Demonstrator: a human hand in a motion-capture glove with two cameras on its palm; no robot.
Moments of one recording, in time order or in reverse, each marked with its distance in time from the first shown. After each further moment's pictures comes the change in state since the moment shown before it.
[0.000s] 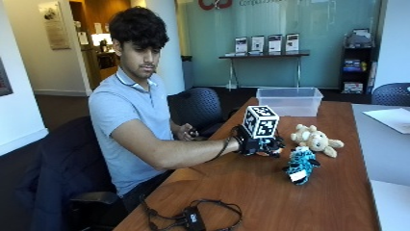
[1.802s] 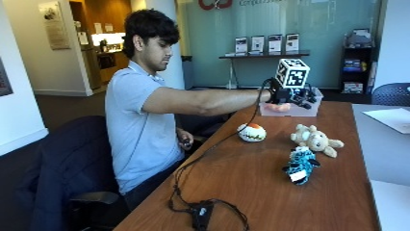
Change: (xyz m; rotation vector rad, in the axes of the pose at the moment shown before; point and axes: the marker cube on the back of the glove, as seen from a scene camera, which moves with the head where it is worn) arm -0.129 -0.177 -0.146 0.103 -0.073 0.174
